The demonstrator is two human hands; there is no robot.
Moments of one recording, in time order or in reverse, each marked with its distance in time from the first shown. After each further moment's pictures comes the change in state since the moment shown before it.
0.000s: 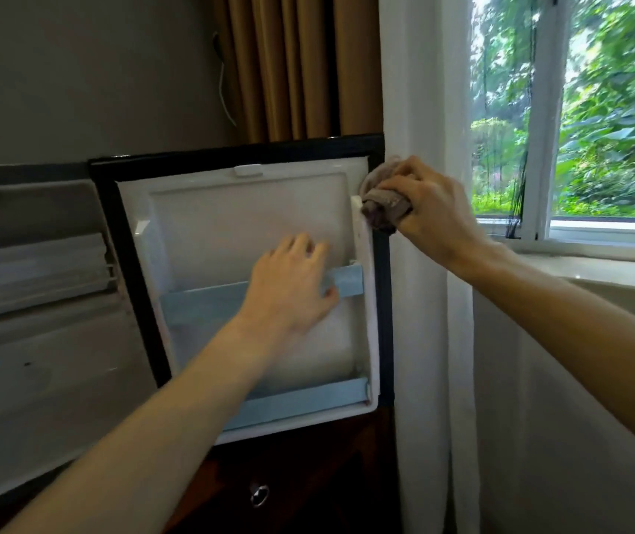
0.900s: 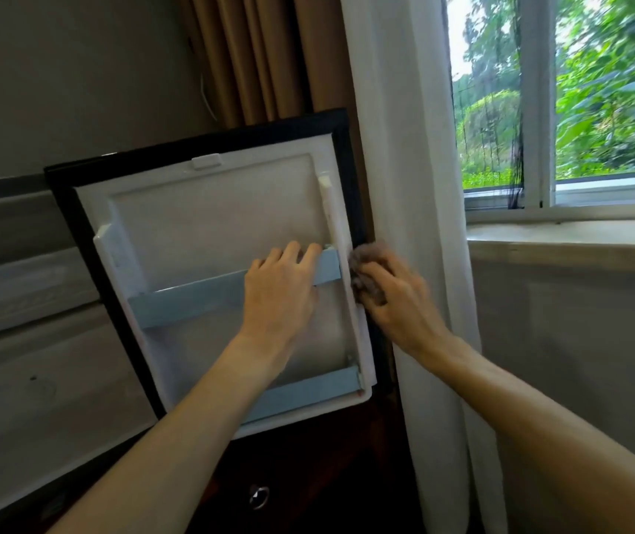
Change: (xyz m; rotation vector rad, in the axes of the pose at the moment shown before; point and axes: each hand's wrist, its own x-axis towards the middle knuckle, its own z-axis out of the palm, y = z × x) left_hand 0.000 0.025 0.049 0.183 0.181 -0.014; right_hand -0.130 -0.001 0.090 0.239 -0.025 0.143
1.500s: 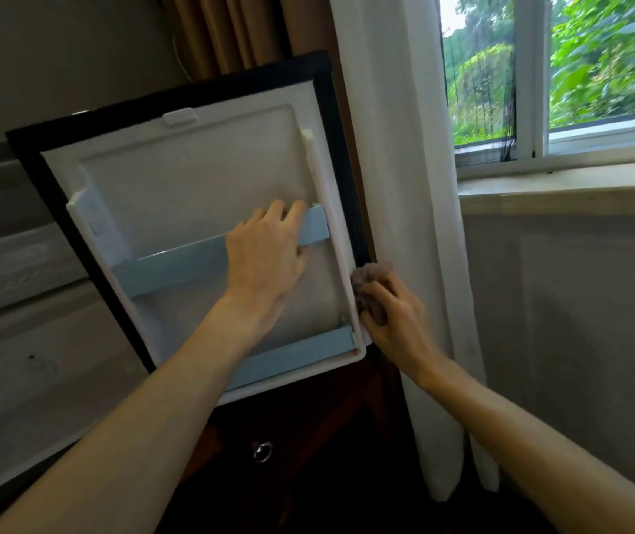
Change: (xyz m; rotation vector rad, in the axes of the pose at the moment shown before) left_hand -0.001 -0.001 -0.006 0.004 0.013 0.013; right_hand -0.086 -0.005 0.034 0.137 0.050 0.125
